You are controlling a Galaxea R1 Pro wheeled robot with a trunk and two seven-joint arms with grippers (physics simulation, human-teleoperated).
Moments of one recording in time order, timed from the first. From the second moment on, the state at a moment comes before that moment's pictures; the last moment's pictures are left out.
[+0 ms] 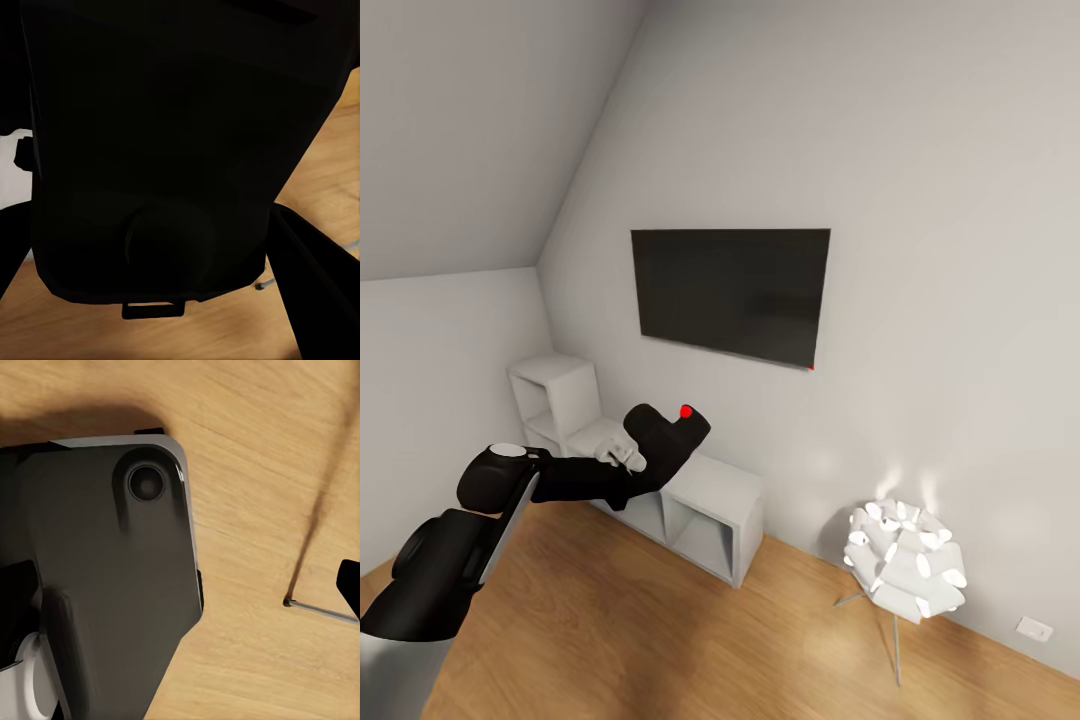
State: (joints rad) left arm -0.62 0.24 -0.18 -1.60 -0.09 0.98 -0.96; right arm -0.09 0.02 0.14 0.07 -0.25 -0.16 -0.13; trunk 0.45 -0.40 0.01
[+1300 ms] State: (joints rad) left arm -0.62 0.24 -0.18 -1.60 -0.09 0.98 -0.96; right arm -0.09 0.02 0.14 0.07 -0.25 -0.16 -0.13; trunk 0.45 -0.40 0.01
